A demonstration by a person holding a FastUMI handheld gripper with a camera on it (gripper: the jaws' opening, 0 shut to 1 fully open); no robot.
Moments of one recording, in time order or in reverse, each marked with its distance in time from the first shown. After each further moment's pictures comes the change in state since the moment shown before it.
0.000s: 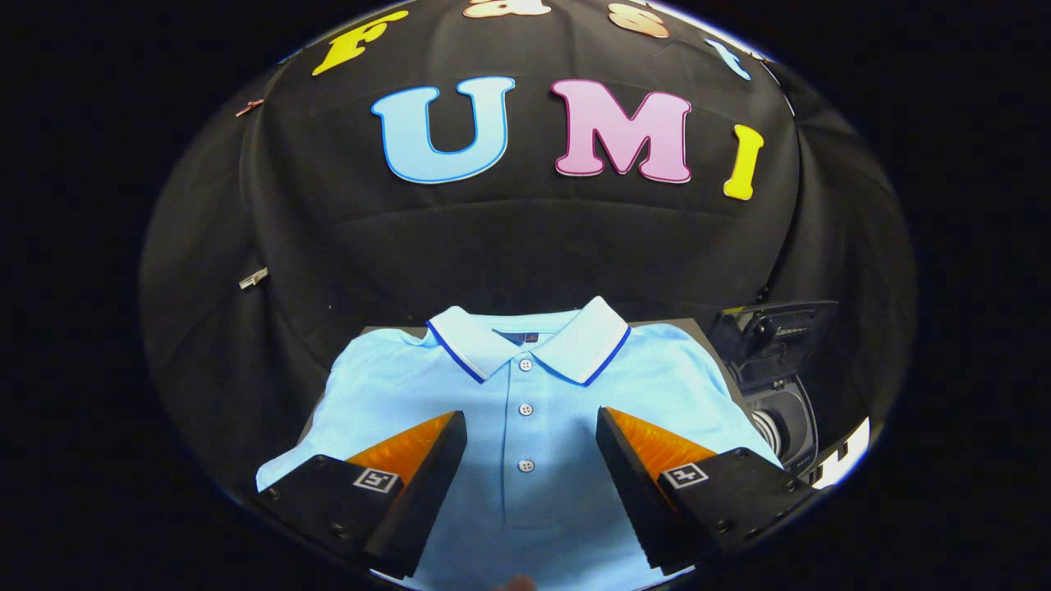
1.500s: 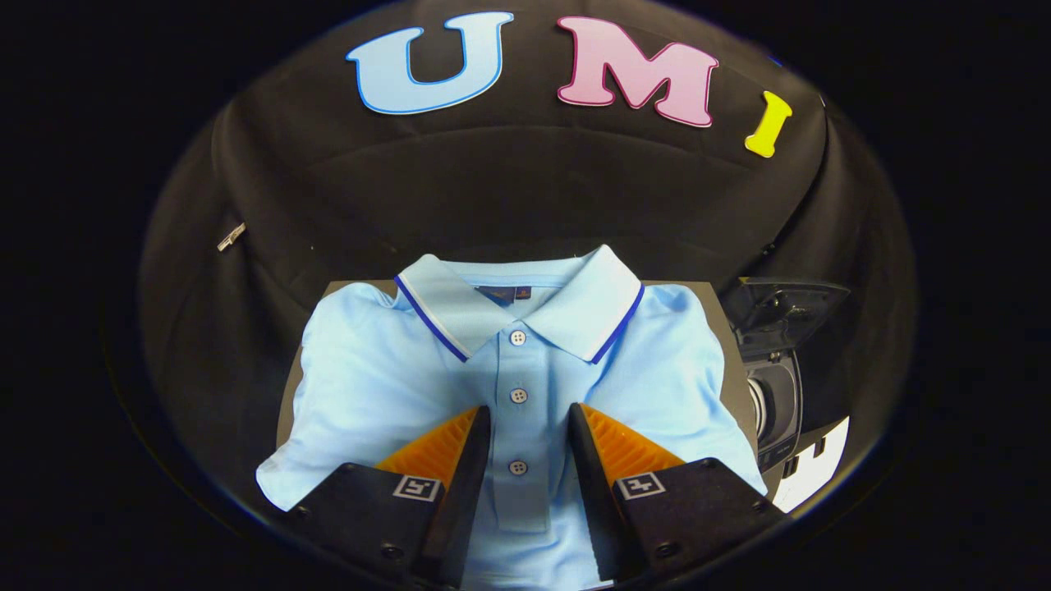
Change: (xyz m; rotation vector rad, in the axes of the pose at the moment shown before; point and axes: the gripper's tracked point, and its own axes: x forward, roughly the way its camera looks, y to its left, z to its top) arm 0.005 -0.007 -0.018 -0.029 0.289 -0.011
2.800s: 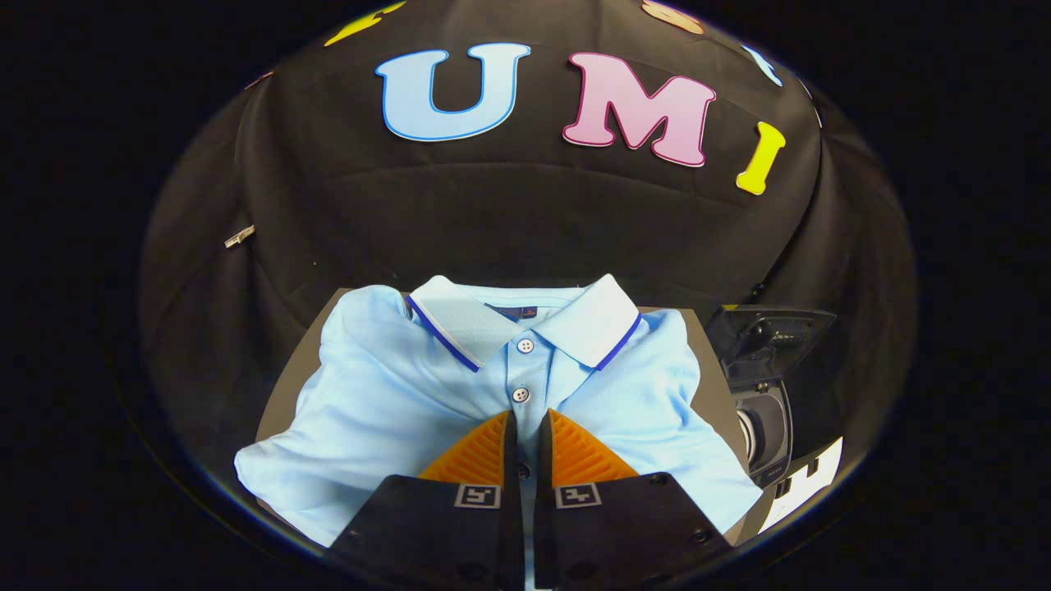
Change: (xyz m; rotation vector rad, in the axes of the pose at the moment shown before) arm -0.005 -0.011 0.004 -0.065 -0.214 -0.011
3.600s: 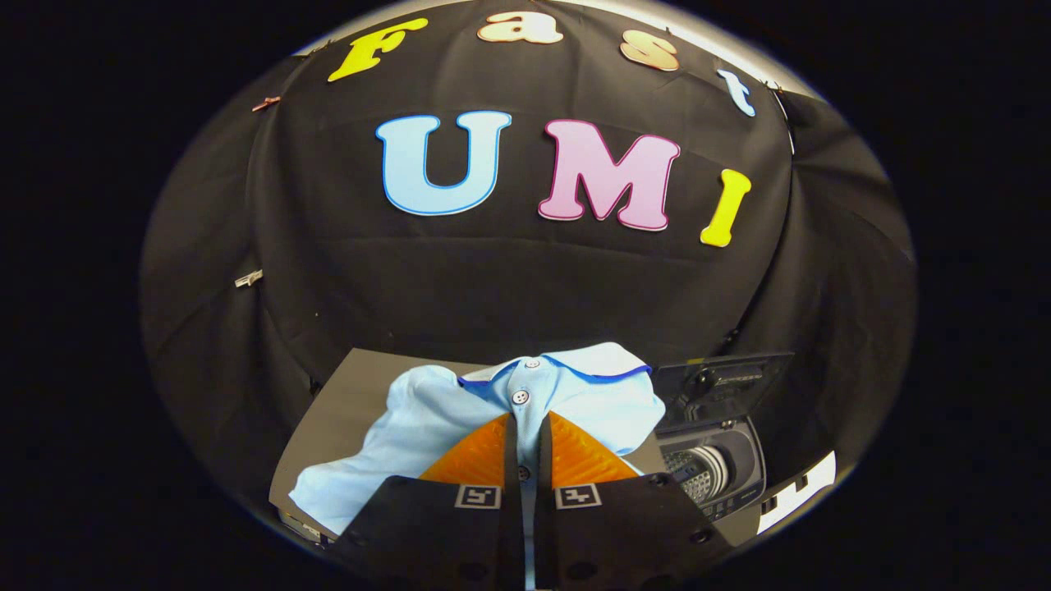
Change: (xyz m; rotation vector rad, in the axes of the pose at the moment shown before) arm -0.078 -0.041 0.063 0.004 -0.231 -0.044
